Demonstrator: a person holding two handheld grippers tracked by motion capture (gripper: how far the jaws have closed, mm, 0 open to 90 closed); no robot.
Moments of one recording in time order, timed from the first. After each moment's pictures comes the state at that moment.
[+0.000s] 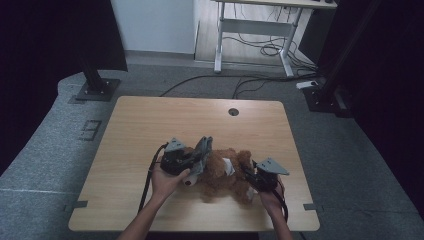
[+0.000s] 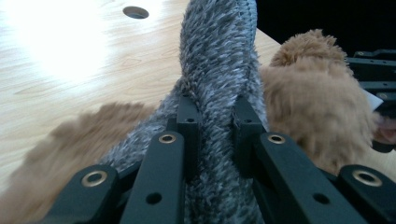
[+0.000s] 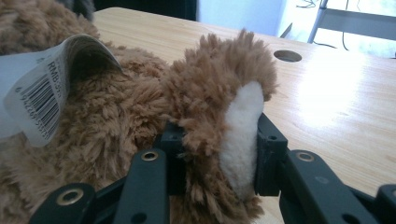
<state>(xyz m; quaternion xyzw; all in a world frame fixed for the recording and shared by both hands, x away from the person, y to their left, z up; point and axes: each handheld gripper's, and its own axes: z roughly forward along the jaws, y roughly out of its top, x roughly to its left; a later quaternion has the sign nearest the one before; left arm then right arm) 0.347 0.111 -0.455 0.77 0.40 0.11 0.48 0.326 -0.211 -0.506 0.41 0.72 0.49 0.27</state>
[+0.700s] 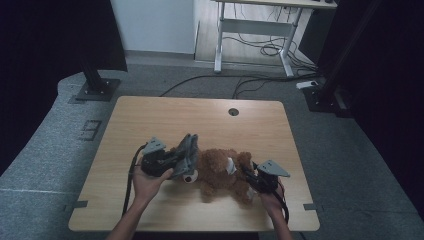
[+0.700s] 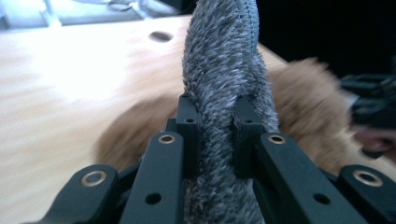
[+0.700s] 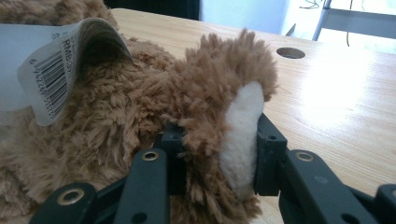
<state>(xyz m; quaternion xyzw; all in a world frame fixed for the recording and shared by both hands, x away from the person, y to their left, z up) 0.336 0.131 -0.424 0.76 0.39 0.14 0.51 0.326 -0.214 -0.515 0.41 0.72 0.50 0.27</state>
